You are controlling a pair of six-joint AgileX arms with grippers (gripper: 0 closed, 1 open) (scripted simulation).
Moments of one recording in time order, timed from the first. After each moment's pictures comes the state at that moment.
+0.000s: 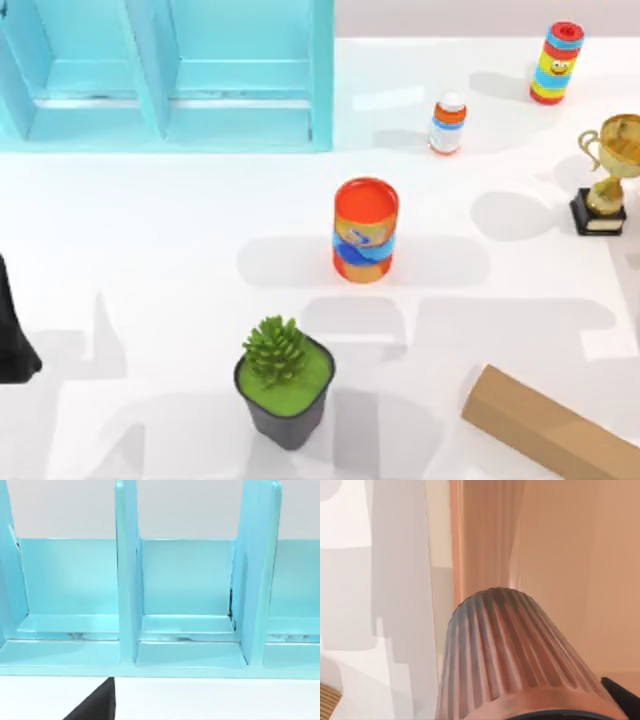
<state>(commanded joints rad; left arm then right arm) 0.00 0.00 0.00 0.00 0.00 0.00 -0.26 1.62 1.36 -1.31 0.00 -0.24</state>
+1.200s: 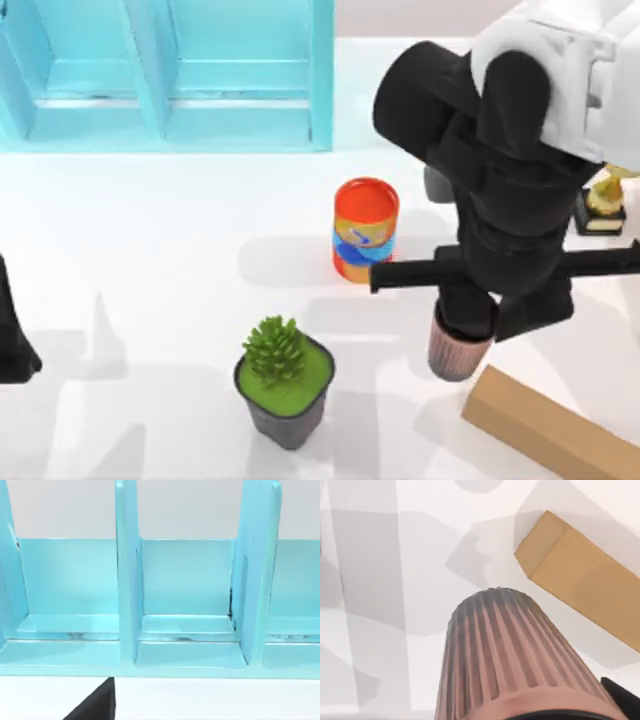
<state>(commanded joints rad) 0.00 0.00 0.00 0.00 0.00 0.00 0.76 1.76 1.52 -1.39 0.05 0.75</state>
